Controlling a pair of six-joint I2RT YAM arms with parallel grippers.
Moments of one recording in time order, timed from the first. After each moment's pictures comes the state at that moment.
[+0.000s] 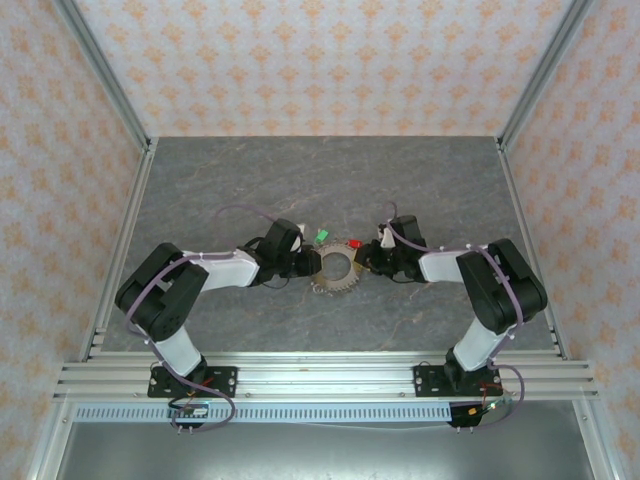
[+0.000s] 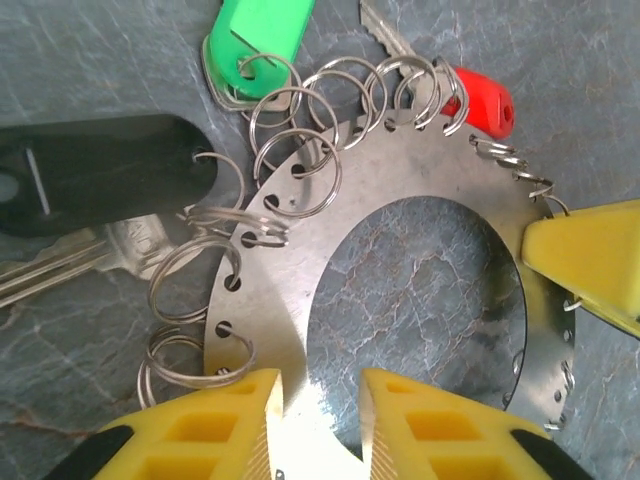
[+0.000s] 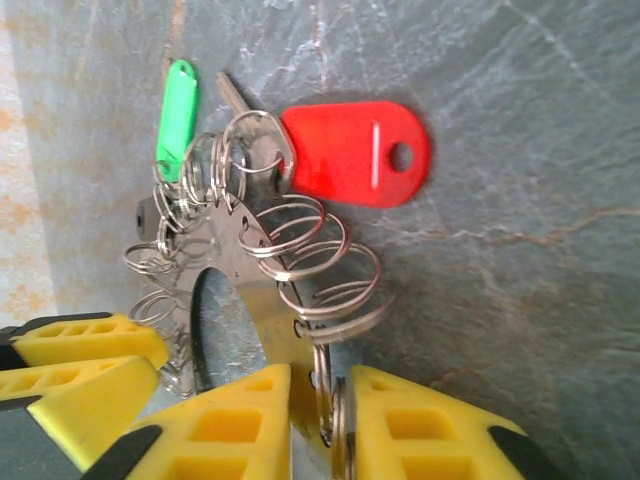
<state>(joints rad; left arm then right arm) -0.58 1.69 0.77 0.07 0.25 -0.70 0.38 1.68 0.64 0.22 -0.56 0.82</state>
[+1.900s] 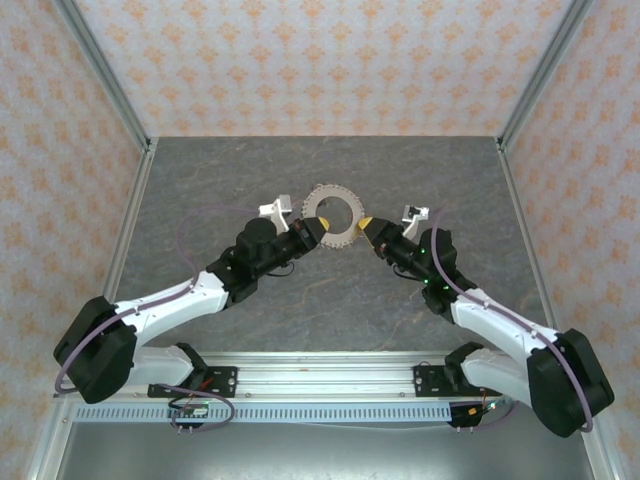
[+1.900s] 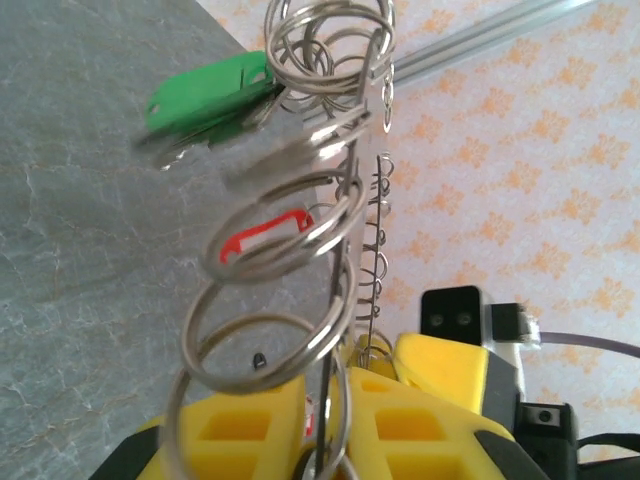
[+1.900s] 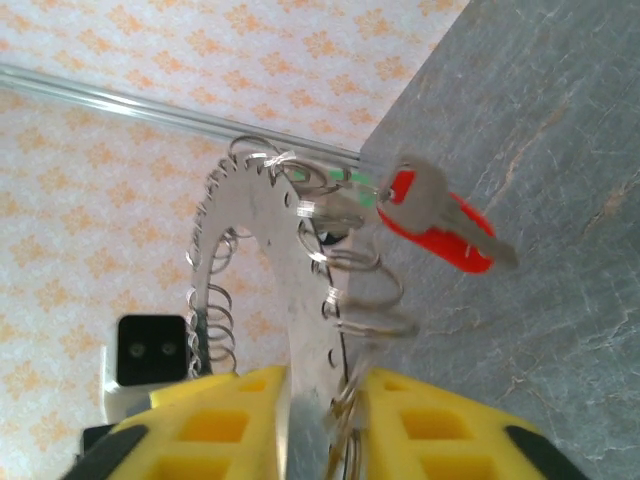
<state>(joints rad) -0.68 1.26 0.70 0.36 0.10 -1.11 0.49 1.05 0.44 0.51 -0.31 1.22</state>
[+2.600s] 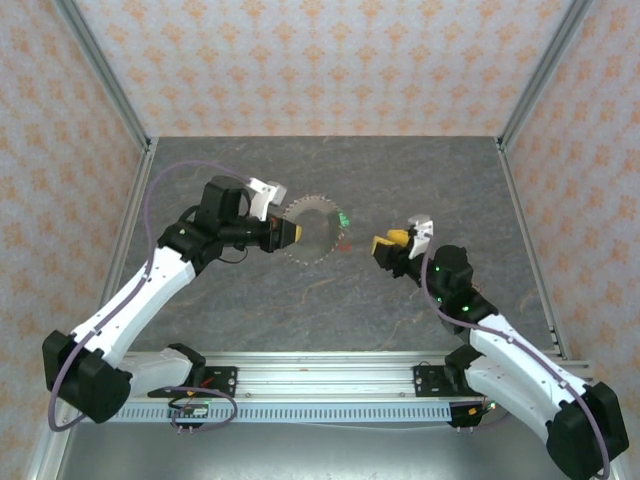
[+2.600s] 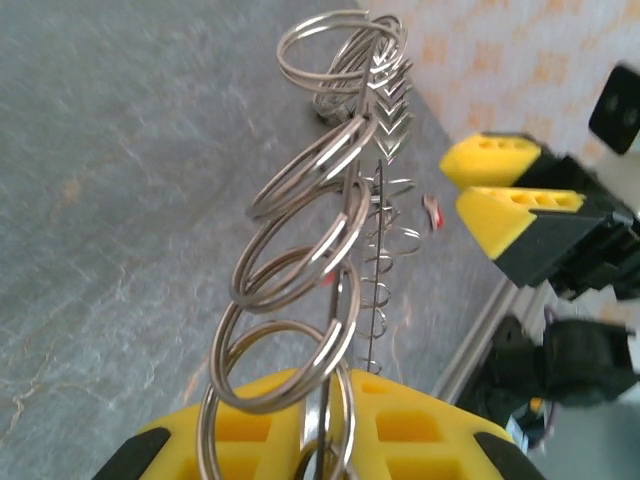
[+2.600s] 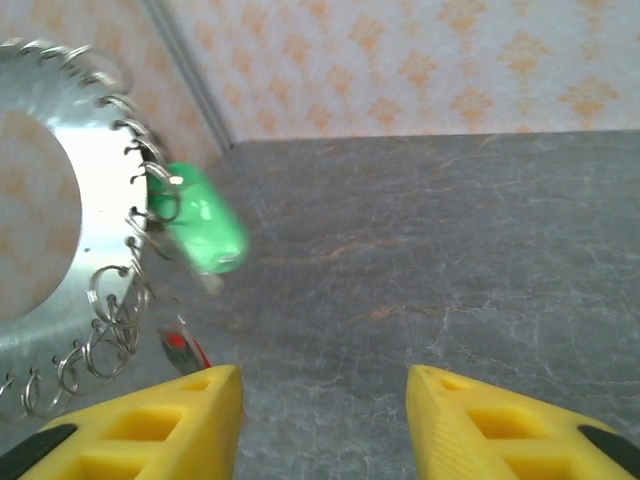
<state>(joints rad) -0.41 1.21 1.08 -0.57 0.59 -0.27 0.50 0.78 0.36 0.25 -0.20 0.23</state>
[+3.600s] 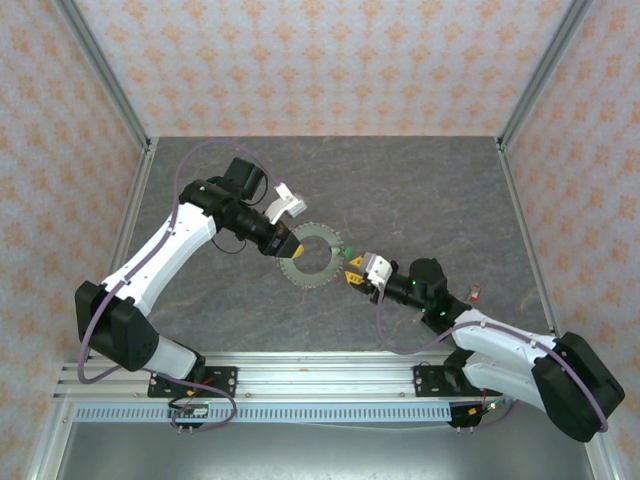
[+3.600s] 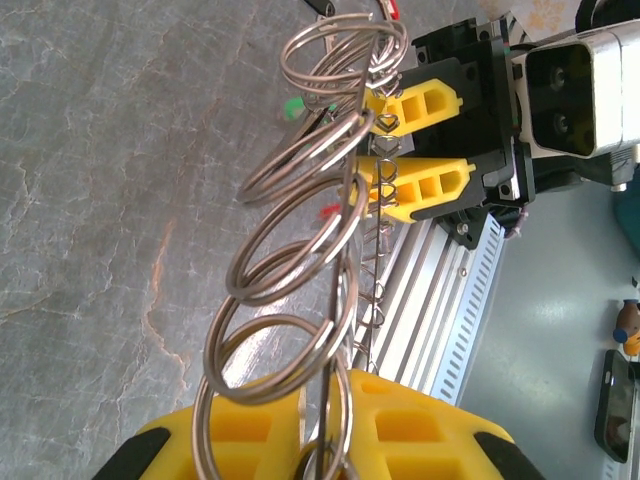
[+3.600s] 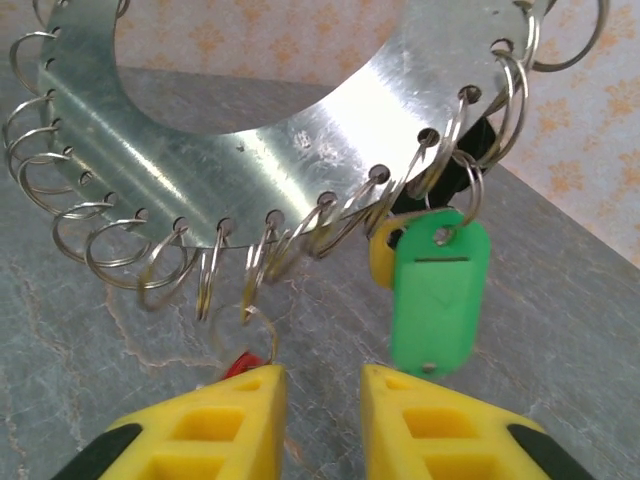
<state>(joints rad) -0.38 1.46 1.38 -1.11 0.77 0.23 0.65 1.00 0.23 0.55 -0.39 -0.38</state>
